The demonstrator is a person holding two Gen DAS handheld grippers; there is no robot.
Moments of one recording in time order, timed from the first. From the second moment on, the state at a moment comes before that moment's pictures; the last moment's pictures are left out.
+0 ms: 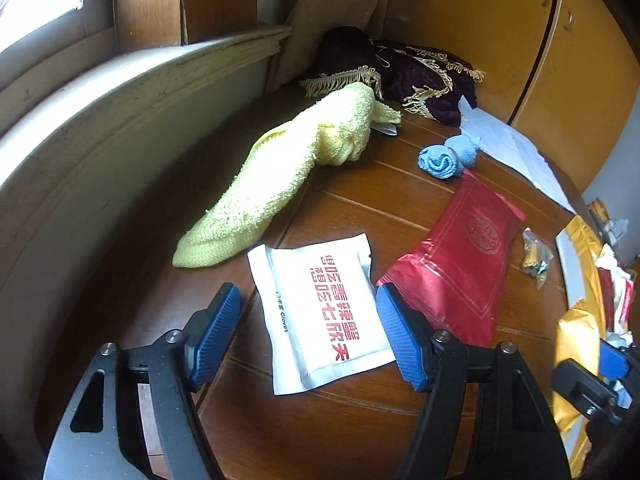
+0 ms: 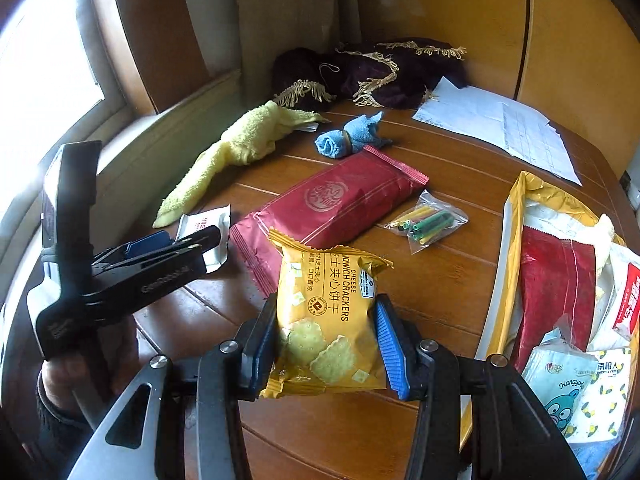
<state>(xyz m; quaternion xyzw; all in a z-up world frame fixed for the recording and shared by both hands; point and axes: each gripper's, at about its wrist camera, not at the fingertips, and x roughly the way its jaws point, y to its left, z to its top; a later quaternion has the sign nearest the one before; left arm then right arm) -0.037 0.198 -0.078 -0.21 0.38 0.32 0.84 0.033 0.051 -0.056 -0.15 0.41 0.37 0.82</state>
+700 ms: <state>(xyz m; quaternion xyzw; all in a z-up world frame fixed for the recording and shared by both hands) -0.063 0.200 -0.074 -0.25 0.36 0.27 0.86 0.038 0.037 -0.062 -0.10 0.42 0.39 0.81</state>
